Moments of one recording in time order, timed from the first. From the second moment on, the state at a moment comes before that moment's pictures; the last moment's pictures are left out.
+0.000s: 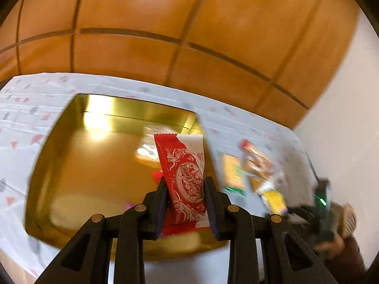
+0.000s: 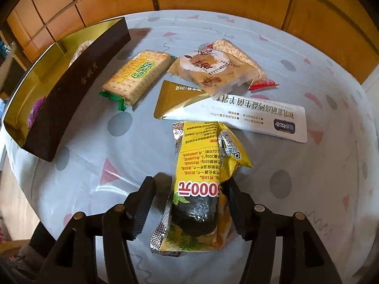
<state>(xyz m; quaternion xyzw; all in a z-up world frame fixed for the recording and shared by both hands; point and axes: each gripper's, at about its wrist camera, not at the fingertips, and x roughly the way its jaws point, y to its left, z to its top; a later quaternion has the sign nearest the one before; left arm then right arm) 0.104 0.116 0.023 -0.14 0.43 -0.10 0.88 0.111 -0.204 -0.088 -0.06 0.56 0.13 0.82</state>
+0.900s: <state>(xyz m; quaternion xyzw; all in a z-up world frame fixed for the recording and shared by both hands) 0.177 0.148 -0.027 -0.11 0.48 0.03 0.87 0.092 -0.207 -0.090 -0.04 0.51 0.13 0.85</state>
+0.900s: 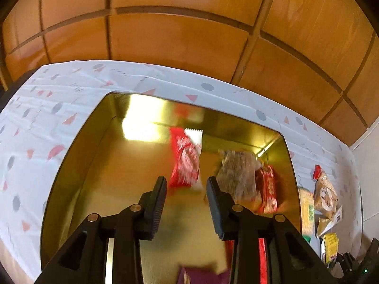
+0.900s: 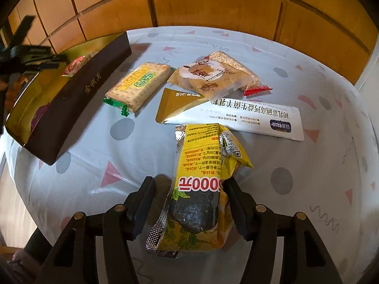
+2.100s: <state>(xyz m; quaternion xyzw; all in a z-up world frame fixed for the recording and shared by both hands) 0.046 0.111 -0.021 -0.08 0.45 0.03 0.89 0.076 -0.208 -0.086 0.02 0.49 0.08 0.87</state>
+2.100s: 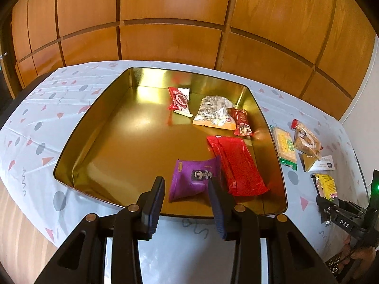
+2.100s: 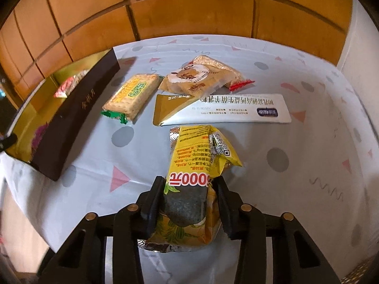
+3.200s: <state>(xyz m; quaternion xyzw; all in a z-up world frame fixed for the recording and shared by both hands) 0.028 0.124 -0.020 -0.06 0.44 0.04 0.90 0.074 -0.208 -0.082 0.10 0.51 0.12 0.85</state>
